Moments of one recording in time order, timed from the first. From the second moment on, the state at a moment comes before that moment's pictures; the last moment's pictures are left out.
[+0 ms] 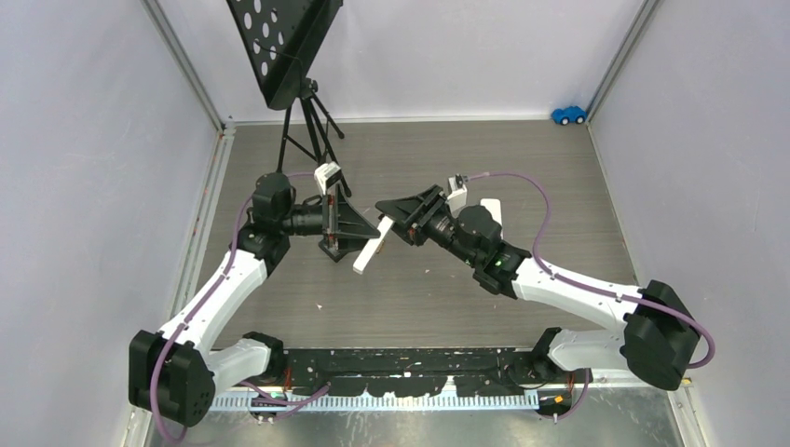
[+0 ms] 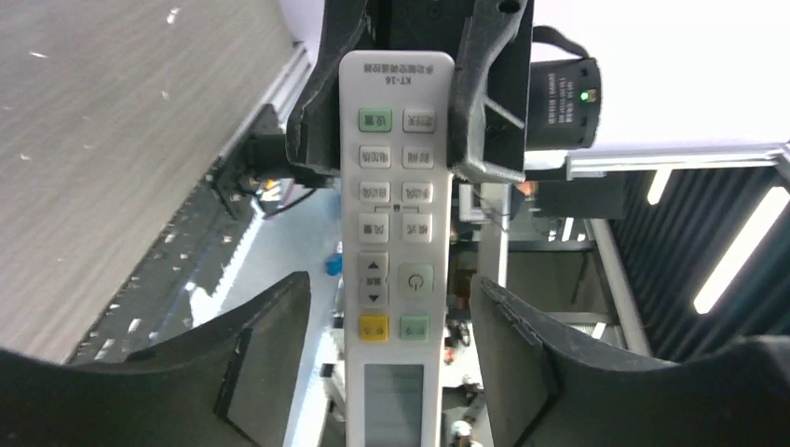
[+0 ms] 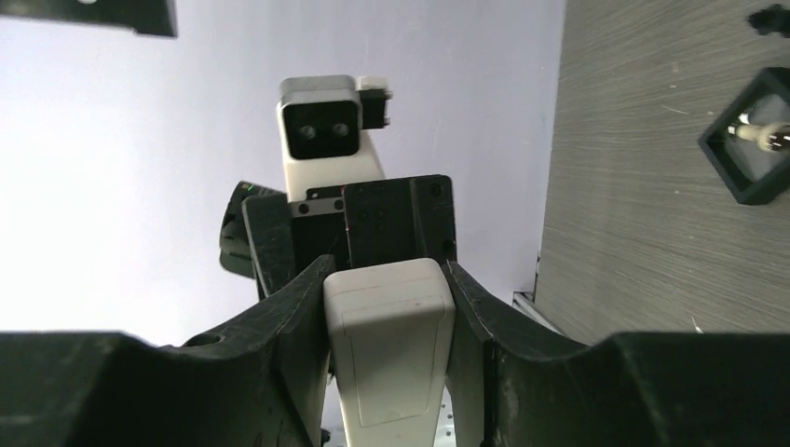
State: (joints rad) left arm -0.31 1.09 0.78 0.09 1.18 -1.21; right arm 0.87 1.23 0.74 0.52 0.01 1.46
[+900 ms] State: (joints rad) left arm -0.45 0.80 0.67 -0.11 0.51 -0.56; right arm 0.87 1.30 0.93 -0.16 0.25 1.86
